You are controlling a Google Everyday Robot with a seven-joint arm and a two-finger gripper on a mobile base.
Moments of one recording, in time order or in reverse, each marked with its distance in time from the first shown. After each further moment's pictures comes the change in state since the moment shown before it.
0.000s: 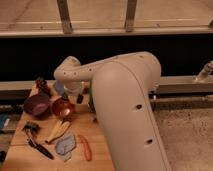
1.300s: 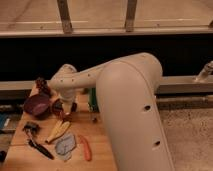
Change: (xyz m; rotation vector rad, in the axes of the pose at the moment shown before) arm -0.003 0.056 0.005 -0.064 -0.051 -0.043
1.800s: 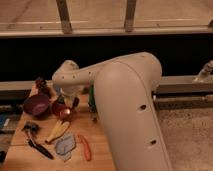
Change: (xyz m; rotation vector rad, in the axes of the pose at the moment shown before) arm -0.026 -0.031 -0.007 0.060 -0.028 0.006
